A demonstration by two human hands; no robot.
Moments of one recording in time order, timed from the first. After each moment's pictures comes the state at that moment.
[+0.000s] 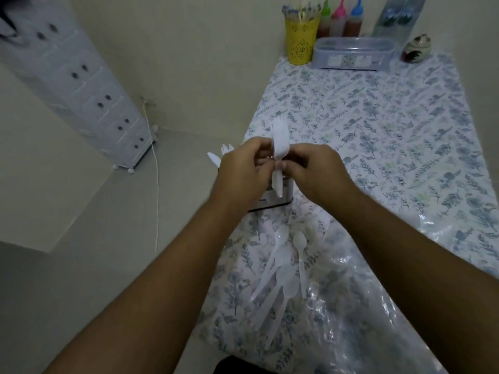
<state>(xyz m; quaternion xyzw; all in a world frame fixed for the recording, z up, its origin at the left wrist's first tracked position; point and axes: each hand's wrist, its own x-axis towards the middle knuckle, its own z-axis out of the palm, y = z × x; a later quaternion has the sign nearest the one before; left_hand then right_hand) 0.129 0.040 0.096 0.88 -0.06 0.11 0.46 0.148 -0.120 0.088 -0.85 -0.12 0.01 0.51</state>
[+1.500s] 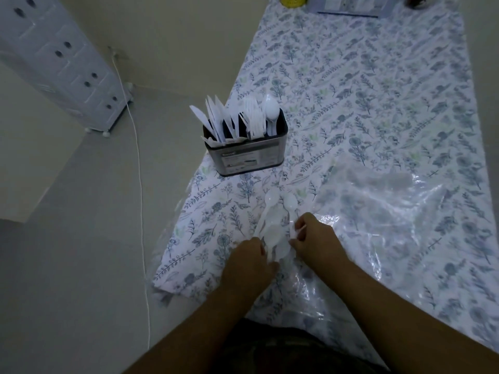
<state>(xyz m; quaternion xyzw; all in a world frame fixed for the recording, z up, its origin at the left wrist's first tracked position) -0.029 0.019 -0.065 0.93 0.09 -0.21 0.27 0.019 -0.148 -0.073 -0.91 0.06 0.21 0.35</state>
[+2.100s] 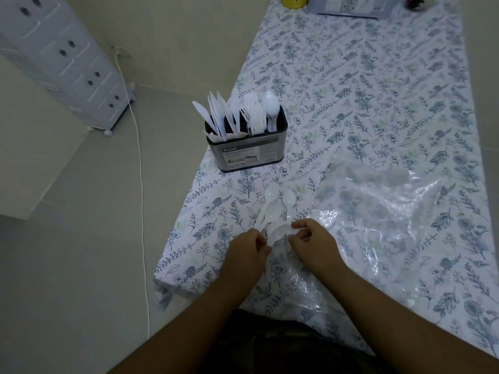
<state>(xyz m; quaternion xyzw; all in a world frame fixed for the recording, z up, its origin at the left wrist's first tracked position) -0.033 0.024 -0.068 0.91 0.10 -0.13 0.37 -0.006 -0.143 -0.069 -0.85 0.14 0.19 0.48</state>
